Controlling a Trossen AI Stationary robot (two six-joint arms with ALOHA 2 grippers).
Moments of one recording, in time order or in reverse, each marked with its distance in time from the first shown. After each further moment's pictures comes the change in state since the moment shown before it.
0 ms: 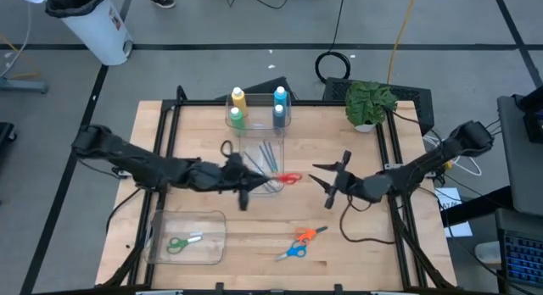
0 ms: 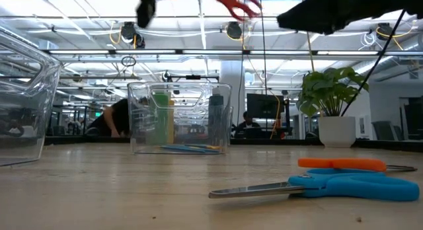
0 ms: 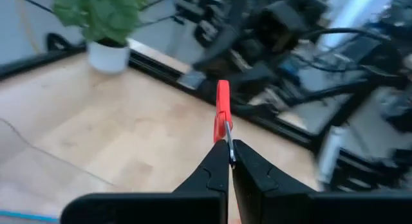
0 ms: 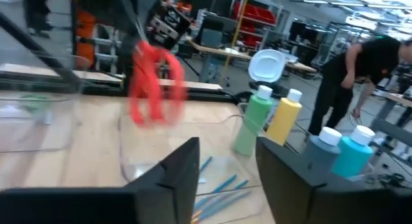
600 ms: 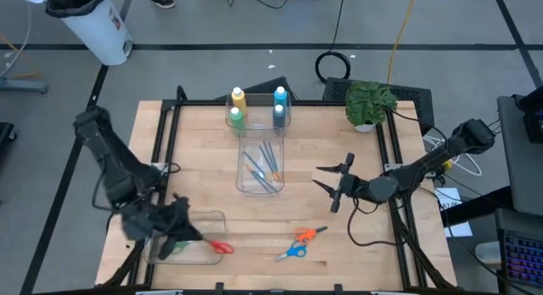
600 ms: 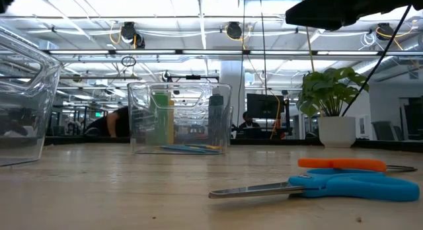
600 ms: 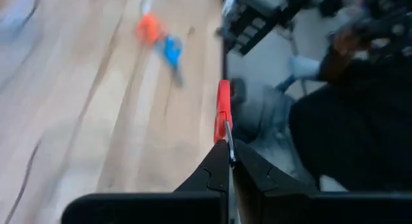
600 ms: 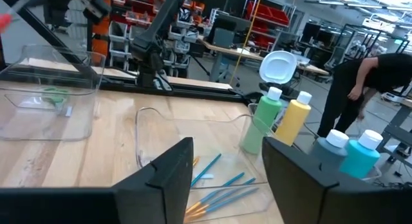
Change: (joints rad) left arm -0.671 -0.306 0.000 -0.685 -0.073 -0.530; right arm 0.051 -0.073 -0.001 -0.101 0.002 0.005
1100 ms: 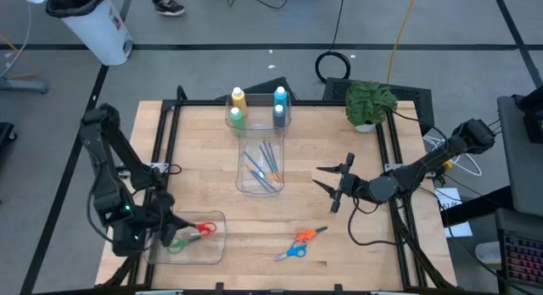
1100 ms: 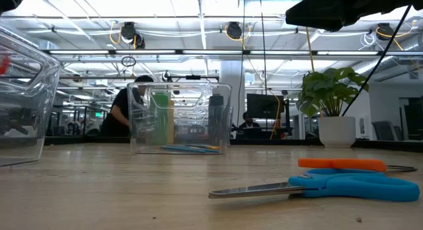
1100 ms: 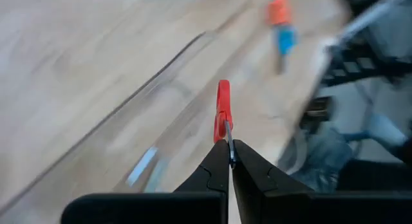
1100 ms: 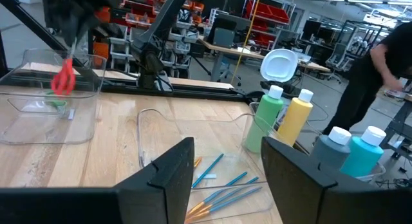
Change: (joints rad) left arm -0.257 0.048 0.000 -0.504 -0.214 -0.916; right arm 0.000 0.000 0.000 0.000 0.000 0.025
